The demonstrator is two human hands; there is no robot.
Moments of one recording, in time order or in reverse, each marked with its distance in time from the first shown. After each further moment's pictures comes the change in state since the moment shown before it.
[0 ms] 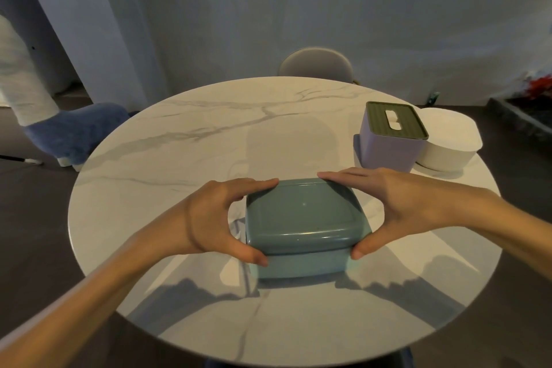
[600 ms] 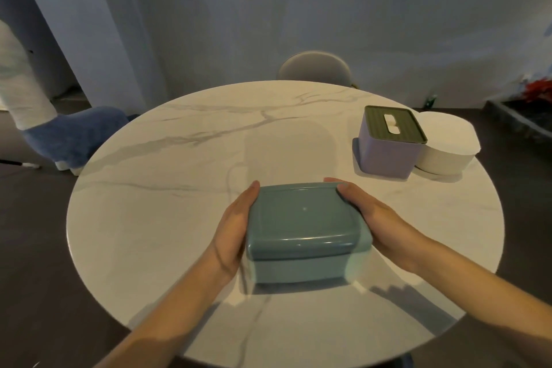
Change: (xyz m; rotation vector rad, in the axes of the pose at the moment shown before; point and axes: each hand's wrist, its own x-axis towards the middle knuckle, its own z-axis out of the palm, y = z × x) left_hand 0.032 0.022 0.069 -1.289 0.421 -0.590; right_hand 0.021 -0.023 0.067 1.139 0.407 0.402
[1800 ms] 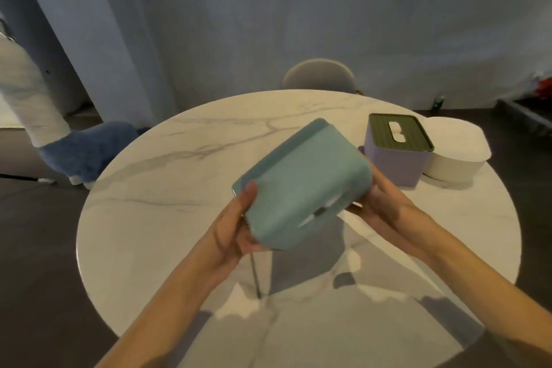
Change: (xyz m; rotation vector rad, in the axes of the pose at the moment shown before) left_hand -0.017 0.036 -0.001 0.025 -0.101 0.046; right_hand 0.022 -0.007 -0.023 0.248 -0.196 -0.329
